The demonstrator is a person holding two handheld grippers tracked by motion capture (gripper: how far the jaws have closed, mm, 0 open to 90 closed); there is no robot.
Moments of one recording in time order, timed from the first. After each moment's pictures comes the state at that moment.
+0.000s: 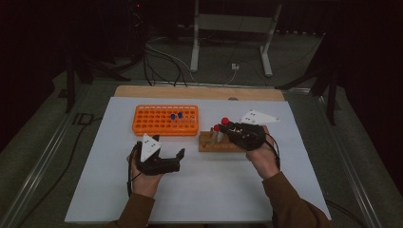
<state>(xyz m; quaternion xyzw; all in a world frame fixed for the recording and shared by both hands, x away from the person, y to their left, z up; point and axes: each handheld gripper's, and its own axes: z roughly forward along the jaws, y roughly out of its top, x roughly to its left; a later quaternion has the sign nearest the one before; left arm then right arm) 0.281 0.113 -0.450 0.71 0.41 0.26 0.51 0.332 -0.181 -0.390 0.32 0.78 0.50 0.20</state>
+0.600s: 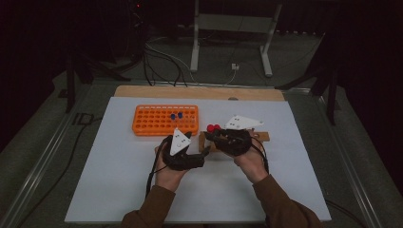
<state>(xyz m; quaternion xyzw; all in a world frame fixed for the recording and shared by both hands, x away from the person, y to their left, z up) 0.294 0.051 -0.440 0.75 0.35 0.22 0.52 0.324 -0.147 -0.400 0.30 0.80 0.50 0.16</state>
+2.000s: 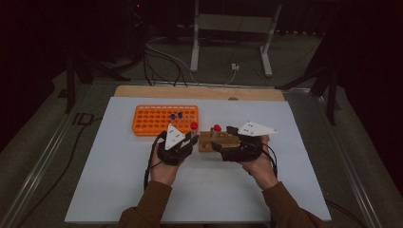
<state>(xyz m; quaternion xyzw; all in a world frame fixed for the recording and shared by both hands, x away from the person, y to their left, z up) 0.308 0.071 -0.442 0.74 0.37 0.24 0.51 0.313 -0.180 -0.412 0.32 0.77 0.52 0.17</state>
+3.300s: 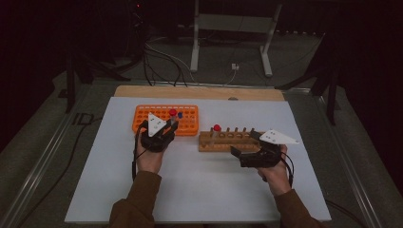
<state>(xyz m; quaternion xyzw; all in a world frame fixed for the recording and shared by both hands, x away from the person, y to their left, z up) 0.342 0.116 -0.443 0.71 0.42 0.29 0.48 0.302 -0.231 -0.433 0.38 0.74 0.52 0.20</state>
